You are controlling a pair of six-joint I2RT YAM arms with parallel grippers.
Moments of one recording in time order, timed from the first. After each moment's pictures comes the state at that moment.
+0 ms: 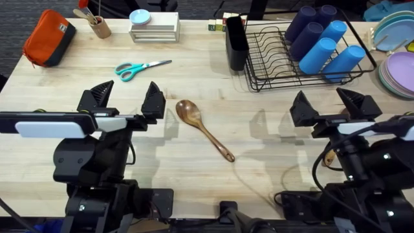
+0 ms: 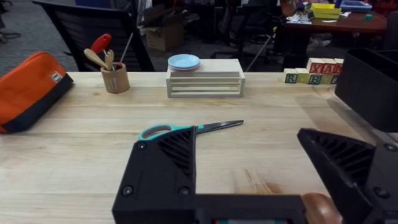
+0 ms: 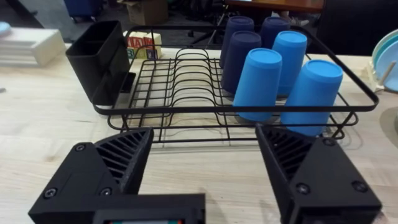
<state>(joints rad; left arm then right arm) 0.00 0.00 0.01 -0.02 0.00 -0.01 0.01 0.00 0.01 -0.10 -0.03 -0.01</state>
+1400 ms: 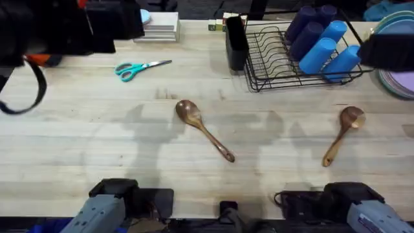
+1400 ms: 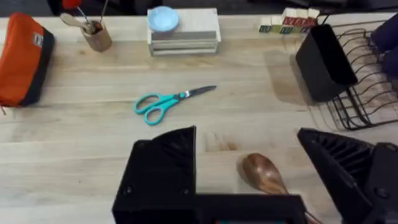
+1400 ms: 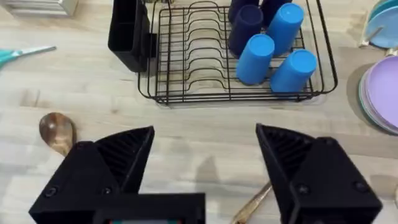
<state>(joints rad) 0.00 0.92 1.36 -1.04 0.08 -0.02 0.01 0.85 1.39 -1.19 -0.06 -0.01</state>
